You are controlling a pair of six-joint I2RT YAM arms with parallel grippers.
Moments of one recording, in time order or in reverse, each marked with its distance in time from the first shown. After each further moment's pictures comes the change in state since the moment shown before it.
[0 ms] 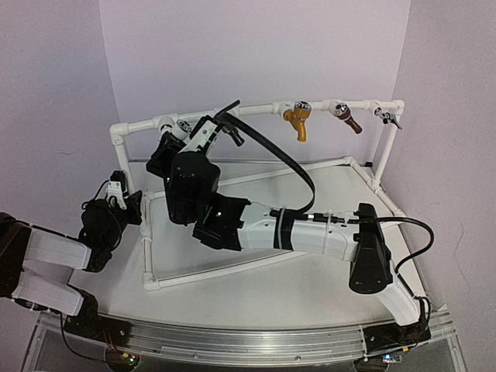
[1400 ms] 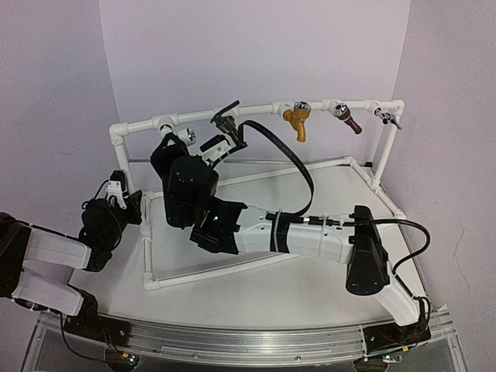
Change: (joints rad) left arm -0.001 0.000 0.005 -0.009 -0.008 -0.003; right arm 0.009 0.022 0.012 0.039 0.028 0.472
